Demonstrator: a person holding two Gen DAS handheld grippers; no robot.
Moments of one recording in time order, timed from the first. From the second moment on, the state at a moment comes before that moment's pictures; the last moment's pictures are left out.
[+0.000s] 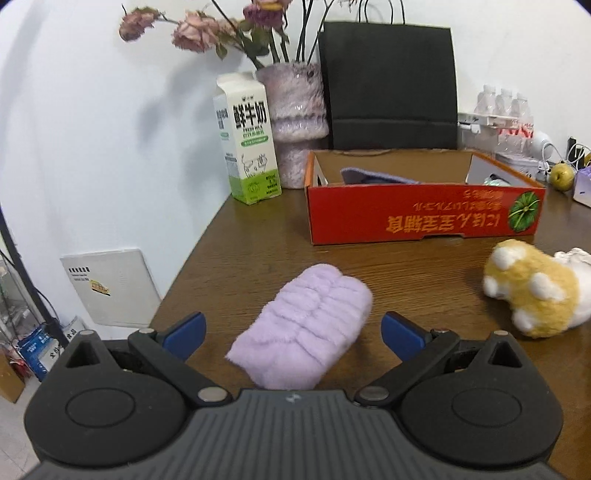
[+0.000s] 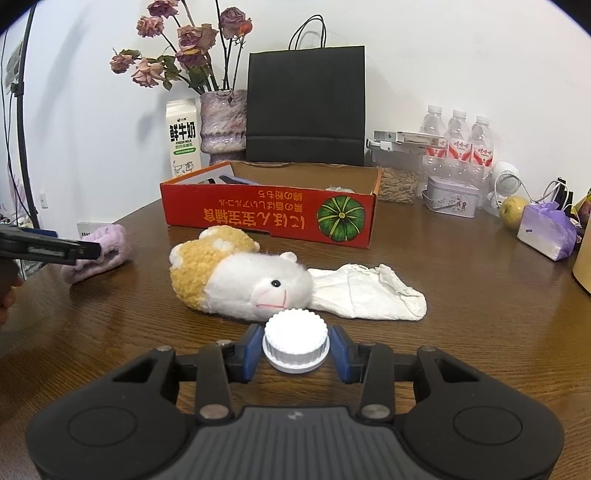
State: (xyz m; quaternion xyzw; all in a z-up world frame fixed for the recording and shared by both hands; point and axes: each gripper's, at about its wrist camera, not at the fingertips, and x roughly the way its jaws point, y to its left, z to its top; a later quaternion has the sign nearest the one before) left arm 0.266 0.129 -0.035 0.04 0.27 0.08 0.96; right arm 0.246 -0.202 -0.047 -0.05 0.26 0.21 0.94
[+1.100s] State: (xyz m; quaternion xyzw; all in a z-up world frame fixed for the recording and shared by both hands) left arm 0.176 0.051 -0.035 -0.04 0.20 0.03 0.98; right arm 0.236 -0.202 -0.043 -0.05 0.23 0.23 0.95
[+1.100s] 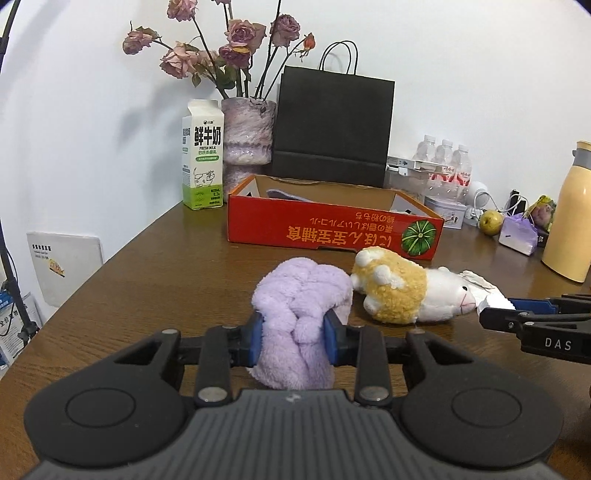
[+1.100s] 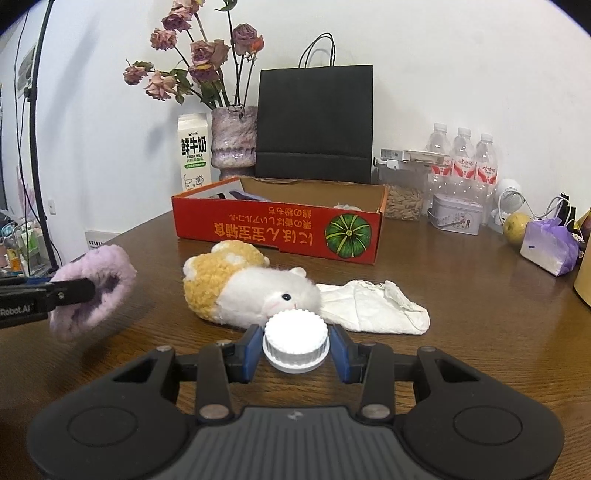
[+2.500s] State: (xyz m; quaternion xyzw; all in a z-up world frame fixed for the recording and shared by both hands) left arm 0.257 0.030 0.029 -0.04 0.17 0.03 0.98; right arm 0.292 -0.164 0.016 -0.05 0.17 0.25 0.95
